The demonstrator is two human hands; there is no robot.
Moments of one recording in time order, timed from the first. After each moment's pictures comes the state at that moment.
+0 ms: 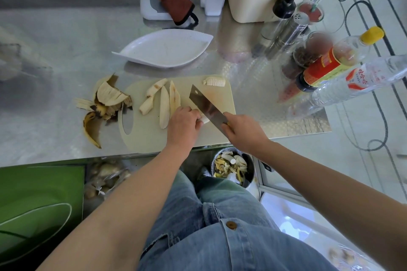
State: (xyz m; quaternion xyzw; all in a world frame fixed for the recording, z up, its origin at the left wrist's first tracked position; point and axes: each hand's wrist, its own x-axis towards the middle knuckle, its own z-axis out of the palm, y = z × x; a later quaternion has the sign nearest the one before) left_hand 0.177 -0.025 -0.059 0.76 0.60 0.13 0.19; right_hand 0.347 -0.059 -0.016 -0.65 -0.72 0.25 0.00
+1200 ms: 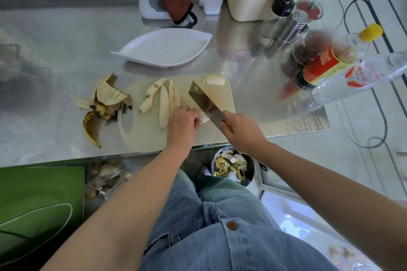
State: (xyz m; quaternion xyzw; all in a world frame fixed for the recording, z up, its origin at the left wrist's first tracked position) left_hand 0.176 -0.027 -0.063 0.75 0.61 0.16 0.20; right_hand 0.342 -0.064 -0.016 -0.66 -0.71 0.24 0.03
